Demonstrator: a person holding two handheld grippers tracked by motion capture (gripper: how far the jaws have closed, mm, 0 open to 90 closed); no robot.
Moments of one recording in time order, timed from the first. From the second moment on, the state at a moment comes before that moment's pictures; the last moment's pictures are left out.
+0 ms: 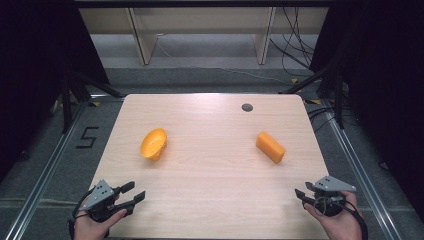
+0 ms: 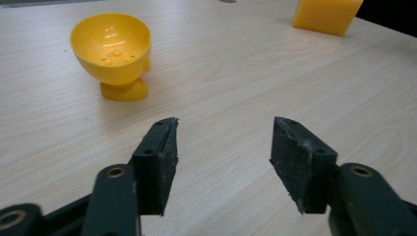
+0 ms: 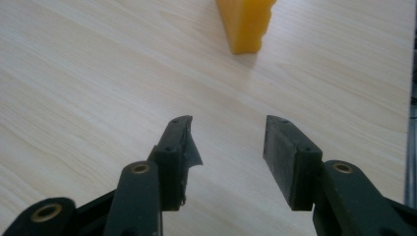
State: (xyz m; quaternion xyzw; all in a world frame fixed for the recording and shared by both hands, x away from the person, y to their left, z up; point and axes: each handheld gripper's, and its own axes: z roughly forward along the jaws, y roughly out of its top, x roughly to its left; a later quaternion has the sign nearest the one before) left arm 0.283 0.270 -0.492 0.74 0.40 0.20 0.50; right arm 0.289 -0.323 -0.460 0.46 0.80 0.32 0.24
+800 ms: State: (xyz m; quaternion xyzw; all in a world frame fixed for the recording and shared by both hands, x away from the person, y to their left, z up) left arm 0.287 0.269 -0.496 0.74 0.41 0.20 0.49; right arm 0.392 -0.296 -0.420 0.43 0.85 0.22 0.21
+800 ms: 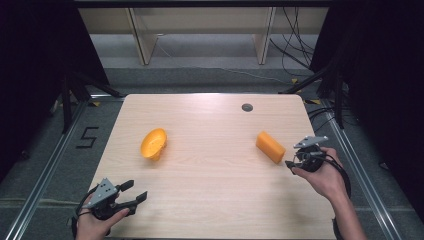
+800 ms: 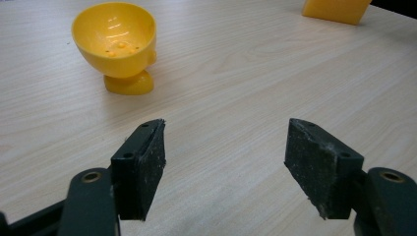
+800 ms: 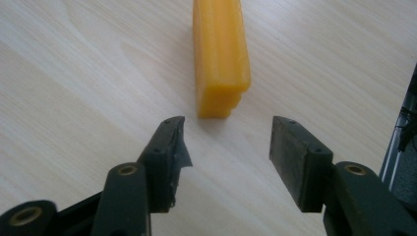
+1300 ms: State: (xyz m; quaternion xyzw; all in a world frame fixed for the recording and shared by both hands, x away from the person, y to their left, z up) left arm 0.286 0.270 -0.497 0.74 0.41 0.20 0.49; right arm 0.456 -0.260 -0.431 0.42 0.88 0.17 0.16
